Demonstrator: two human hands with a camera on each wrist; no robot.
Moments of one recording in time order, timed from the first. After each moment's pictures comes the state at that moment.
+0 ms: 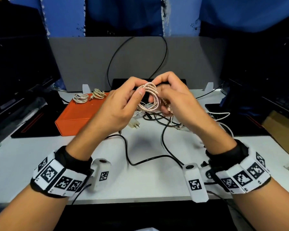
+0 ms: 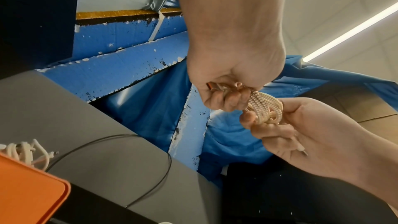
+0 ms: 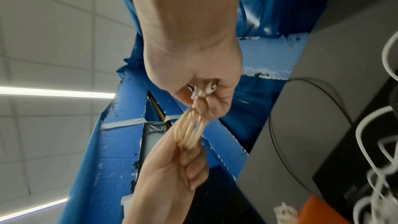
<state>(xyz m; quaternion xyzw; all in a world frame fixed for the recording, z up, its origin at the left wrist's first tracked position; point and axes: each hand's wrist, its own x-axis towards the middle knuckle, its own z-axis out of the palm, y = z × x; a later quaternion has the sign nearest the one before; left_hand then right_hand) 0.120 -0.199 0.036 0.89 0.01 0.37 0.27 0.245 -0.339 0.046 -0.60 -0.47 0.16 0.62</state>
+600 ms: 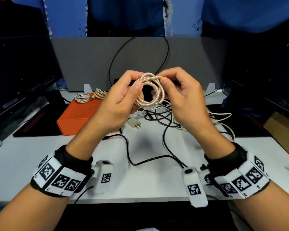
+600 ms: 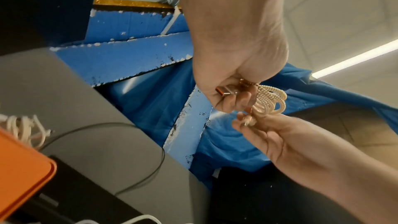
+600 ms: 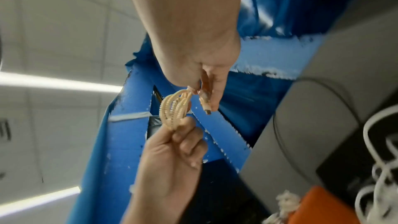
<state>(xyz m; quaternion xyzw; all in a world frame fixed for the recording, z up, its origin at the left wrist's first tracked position) 0.120 -0.200 0.039 0.82 -0.06 0.37 0.44 0.247 -0.334 0.039 -0.59 -0.49 -0.10 0.63</state>
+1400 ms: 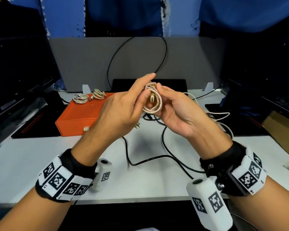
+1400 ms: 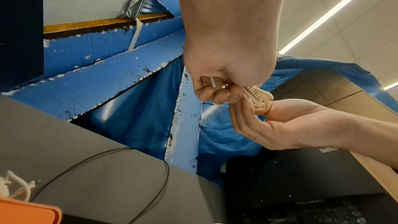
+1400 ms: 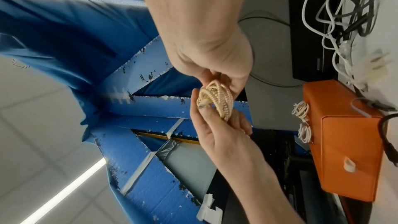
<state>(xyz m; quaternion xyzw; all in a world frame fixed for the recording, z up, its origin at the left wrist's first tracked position) 0.121 -0.206 0.029 0.90 0.04 0.41 0.14 0.238 -0.331 0.040 -0.40 -0.27 0.41 0.77</state>
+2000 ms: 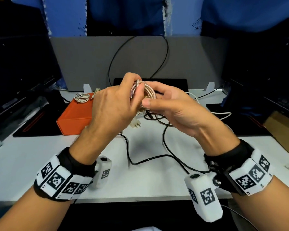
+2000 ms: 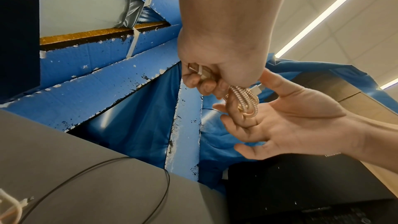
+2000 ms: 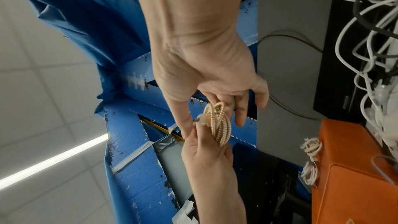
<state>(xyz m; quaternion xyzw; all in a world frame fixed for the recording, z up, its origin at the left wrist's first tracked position) 0.116 -0.210 0.036 0.87 0.13 0.48 0.02 0.237 -0.341 0.043 -0.53 -0.49 0.32 0.61</state>
